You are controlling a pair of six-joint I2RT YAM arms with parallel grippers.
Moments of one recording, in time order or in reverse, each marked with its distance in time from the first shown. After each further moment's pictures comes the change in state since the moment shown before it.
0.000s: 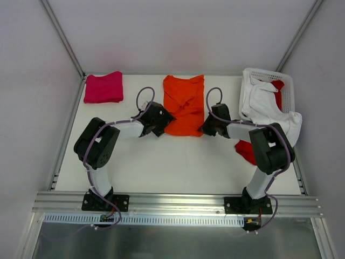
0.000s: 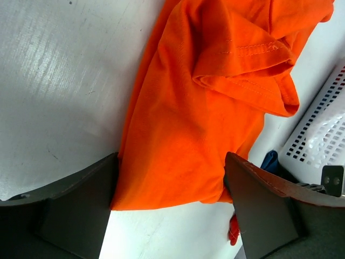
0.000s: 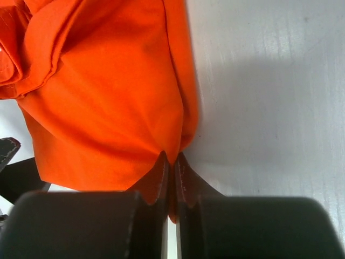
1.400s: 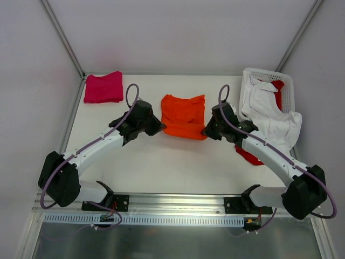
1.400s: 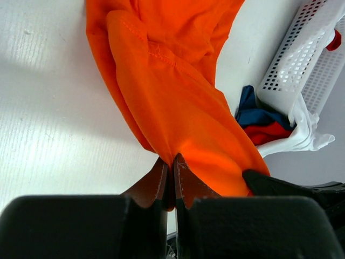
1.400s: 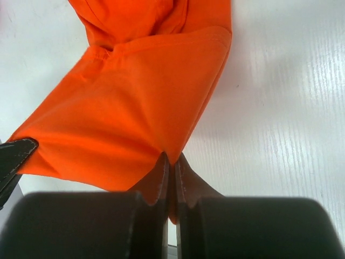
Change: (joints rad) left arm -0.060 -0.504 -0.051 -0.391 -0.018 0.080; right arm 0.209 -0.507 0.080 -0.583 0.213 0.090
